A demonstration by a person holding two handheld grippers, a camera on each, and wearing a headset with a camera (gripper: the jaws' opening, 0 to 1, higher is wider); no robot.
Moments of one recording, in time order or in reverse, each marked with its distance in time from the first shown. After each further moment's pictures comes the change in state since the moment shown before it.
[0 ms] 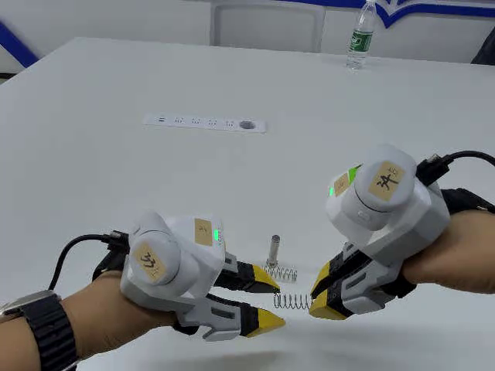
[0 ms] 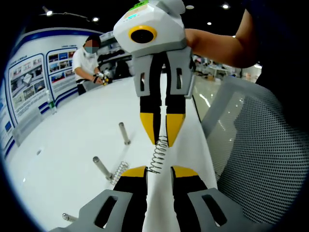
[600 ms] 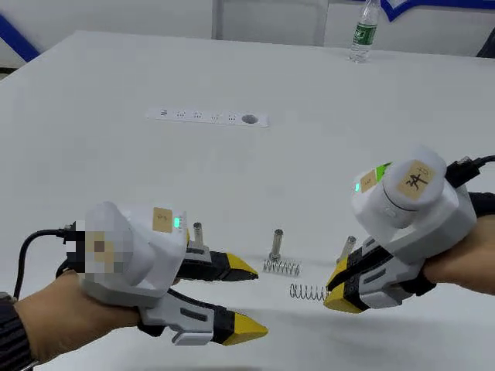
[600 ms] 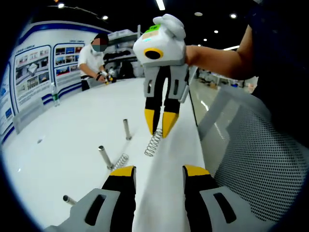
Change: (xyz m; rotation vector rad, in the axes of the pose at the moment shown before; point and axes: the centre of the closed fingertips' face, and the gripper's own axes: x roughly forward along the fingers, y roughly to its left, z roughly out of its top) left arm -0.025 0.001 -0.002 -0.080 -0.025 -0.007; right arm -0.003 -0.010 -0.010 0.039 -0.031 -0.039
